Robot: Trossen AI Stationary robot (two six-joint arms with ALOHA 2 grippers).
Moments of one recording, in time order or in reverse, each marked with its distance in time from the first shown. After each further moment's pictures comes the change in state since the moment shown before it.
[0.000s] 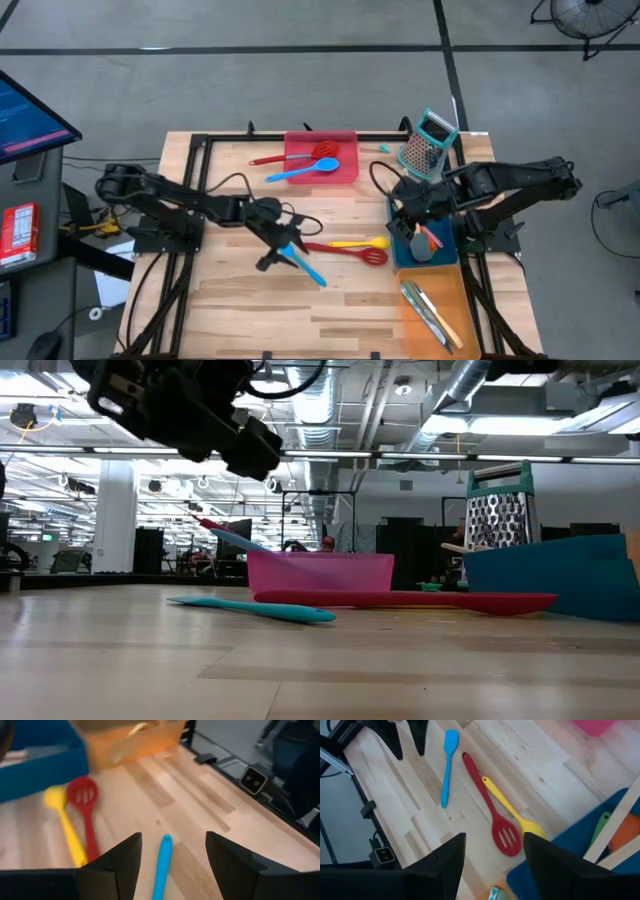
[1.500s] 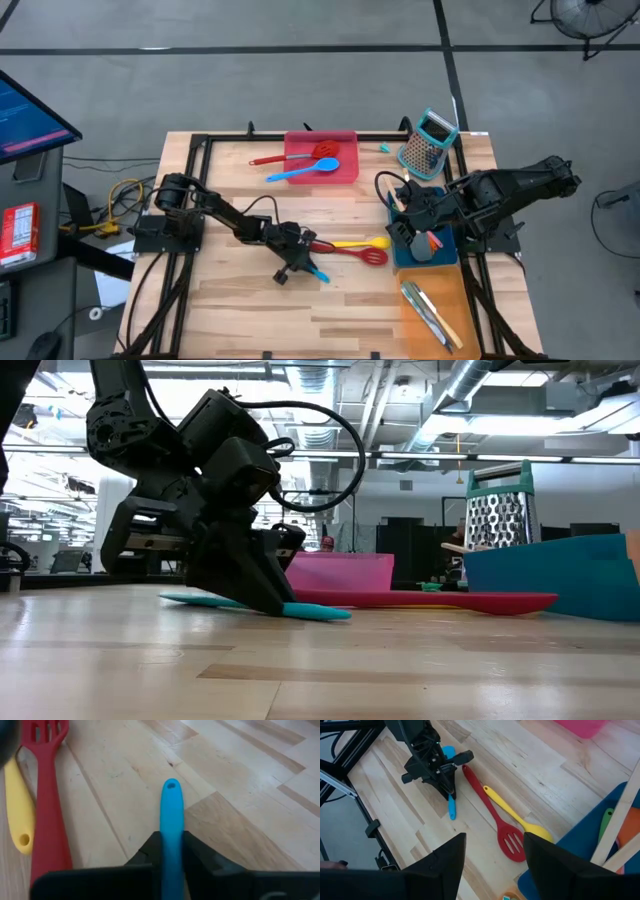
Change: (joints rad) left arm -0.047 0.517 0.003 0.351 -0.132 0.081; right arm 0.113 0.001 0.000 0.009 0.140 0.175
